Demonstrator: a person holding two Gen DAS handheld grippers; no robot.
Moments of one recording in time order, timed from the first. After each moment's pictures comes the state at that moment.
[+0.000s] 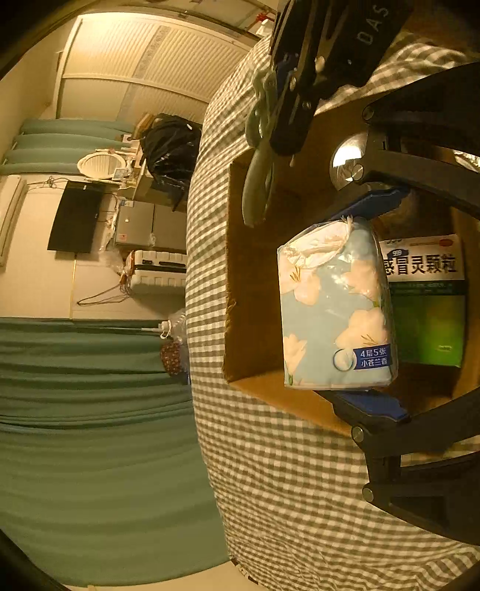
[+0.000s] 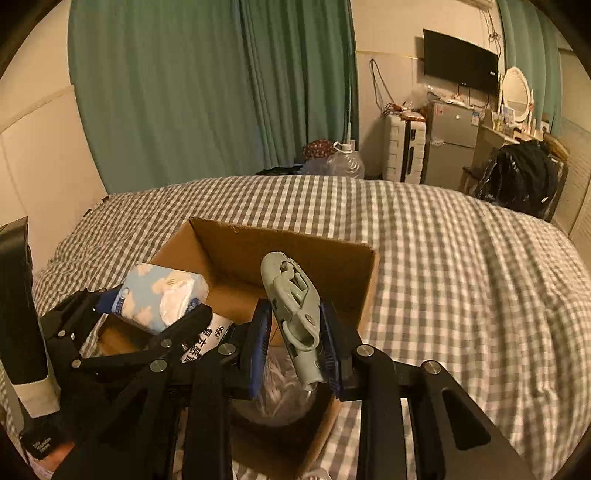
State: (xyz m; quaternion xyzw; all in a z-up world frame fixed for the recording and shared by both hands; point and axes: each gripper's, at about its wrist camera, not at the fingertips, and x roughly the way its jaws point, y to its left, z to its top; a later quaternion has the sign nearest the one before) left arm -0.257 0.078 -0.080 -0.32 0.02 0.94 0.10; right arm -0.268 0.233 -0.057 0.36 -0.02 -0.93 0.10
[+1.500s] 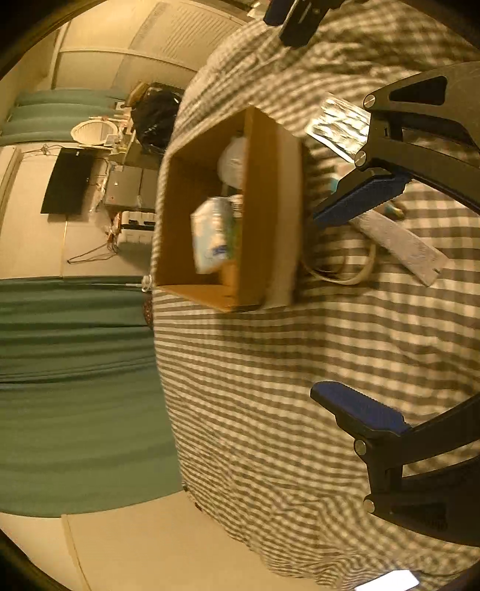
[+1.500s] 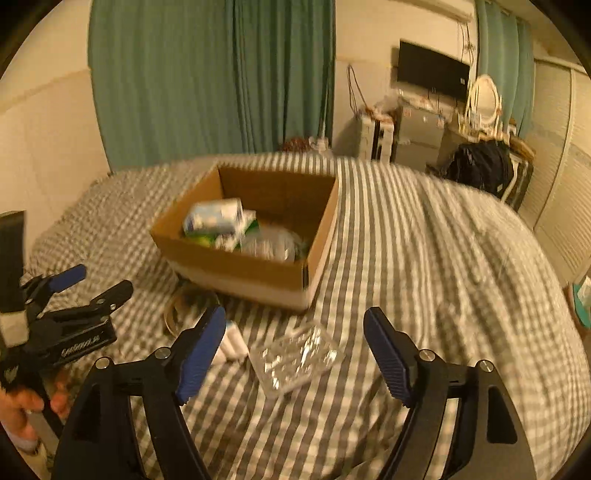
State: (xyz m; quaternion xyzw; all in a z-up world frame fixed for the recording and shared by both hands) left arm -0.097 0.007 -0.084 -0.35 0.03 0.94 0.02; right arm -0.084 0.229 -0.053 0.37 0.01 -0.93 0.04
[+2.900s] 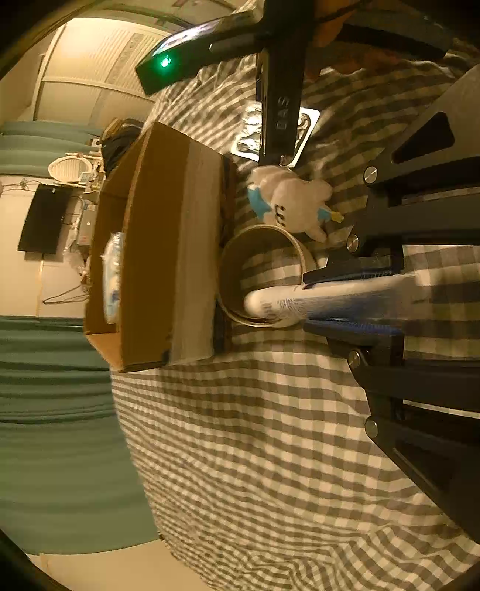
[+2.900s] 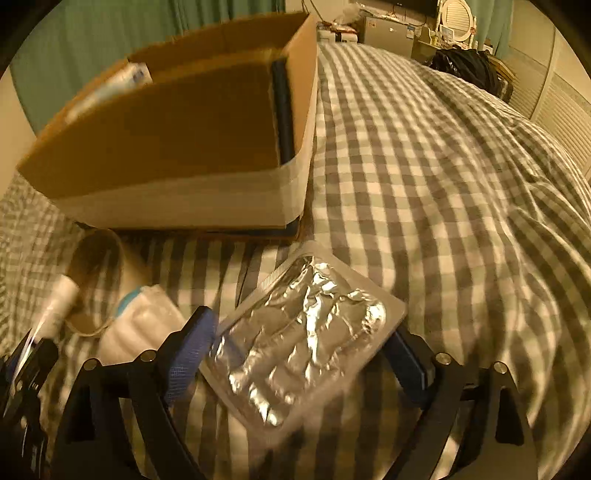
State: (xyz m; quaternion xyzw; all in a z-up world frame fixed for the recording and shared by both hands) left arm -0.093 0.010 -0.162 -0.39 0.03 0.91 0.11; right arm -0.166 0.223 -0.188 0.50 -0.03 -0.87 -0.05
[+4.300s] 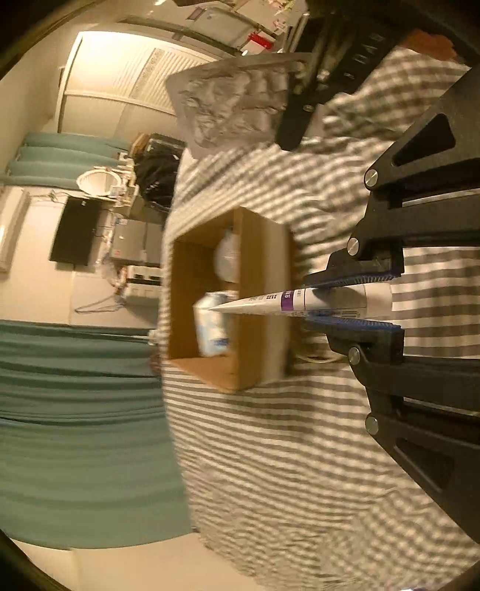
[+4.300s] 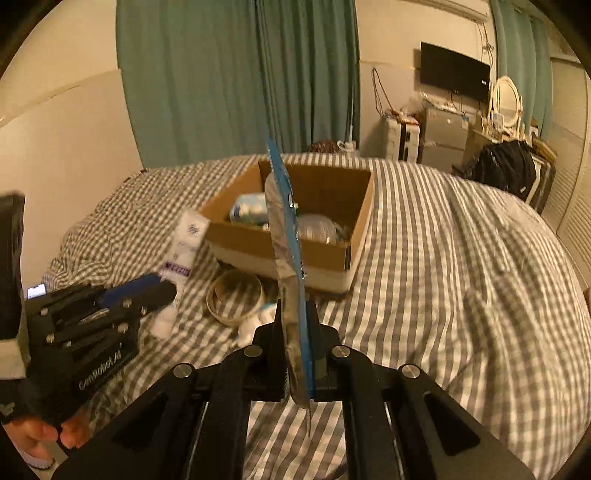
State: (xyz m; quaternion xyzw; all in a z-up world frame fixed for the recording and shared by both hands) left arm -0.050 0.046 -0.044 -0.33 0.02 0.94 0.12; right arm -0.047 0.216 -0.042 0.34 0.00 -0.93 0.10
